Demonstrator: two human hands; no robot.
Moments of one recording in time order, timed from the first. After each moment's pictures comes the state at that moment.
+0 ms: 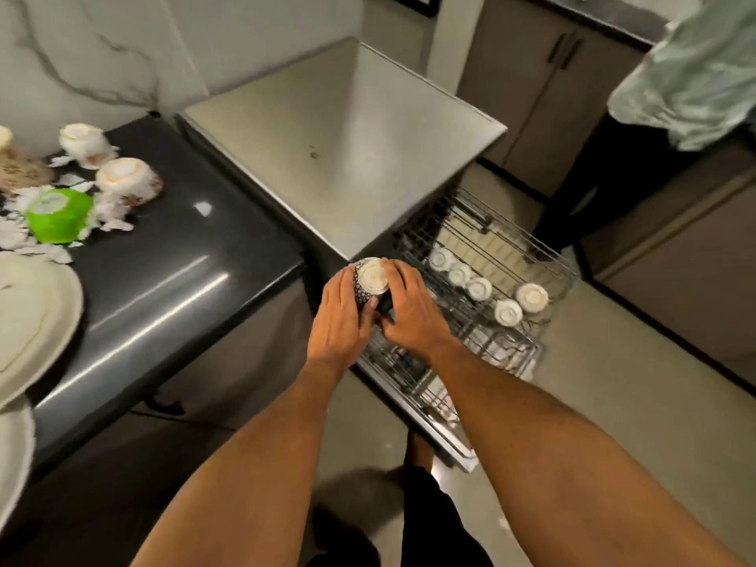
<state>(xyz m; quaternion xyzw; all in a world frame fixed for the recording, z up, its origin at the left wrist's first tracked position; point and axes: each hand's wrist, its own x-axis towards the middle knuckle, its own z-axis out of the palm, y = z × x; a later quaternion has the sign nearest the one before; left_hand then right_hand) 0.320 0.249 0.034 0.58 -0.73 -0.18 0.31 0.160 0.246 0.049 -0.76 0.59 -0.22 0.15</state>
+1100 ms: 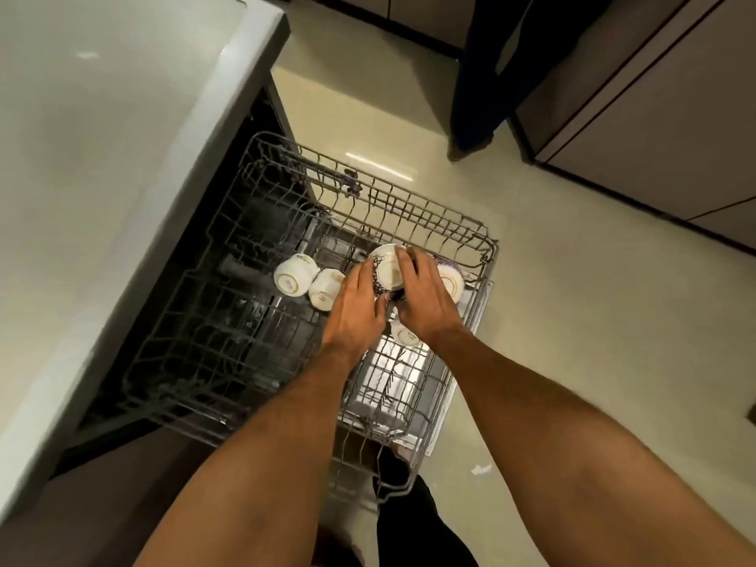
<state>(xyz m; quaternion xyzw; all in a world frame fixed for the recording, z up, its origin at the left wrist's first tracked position) -0.057 0.053 -0.139 0.50 -0.79 -0.34 0.03 -0.192 0.101 -0.132 -0.57 0.78 -0.09 0.25</state>
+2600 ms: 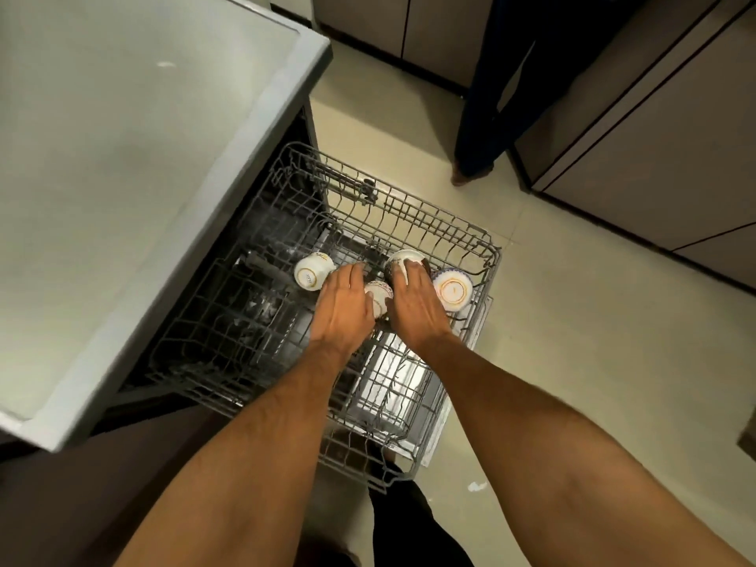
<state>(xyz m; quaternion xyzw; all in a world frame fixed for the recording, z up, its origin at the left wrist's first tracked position) -0.007 0.059 -0.104 0.48 -0.86 -0.15 -0.03 -0.137 0.118 -0.101 -0.62 0.77 0.00 0.16</state>
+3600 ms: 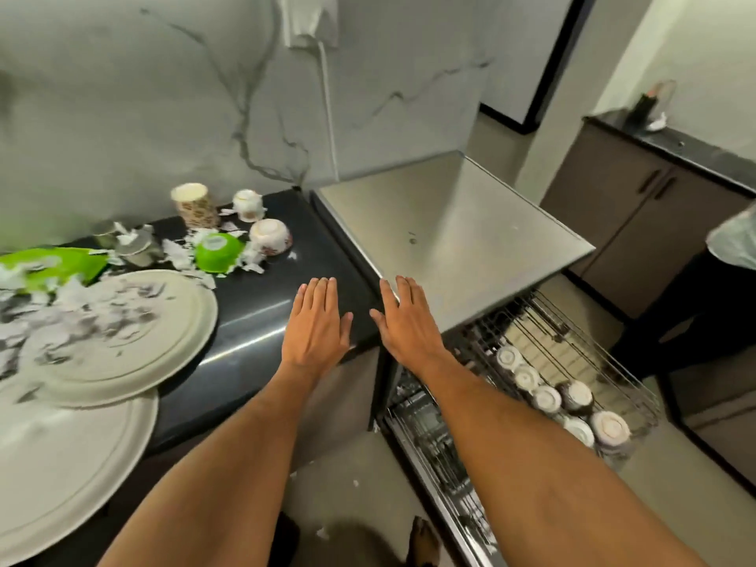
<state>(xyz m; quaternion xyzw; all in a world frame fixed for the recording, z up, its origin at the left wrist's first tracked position) 0.477 0.210 0.120 0.71 -0.69 0.06 0.13 0.302 0.159 0.116 -0.84 0.53 -0.12 -0.03</state>
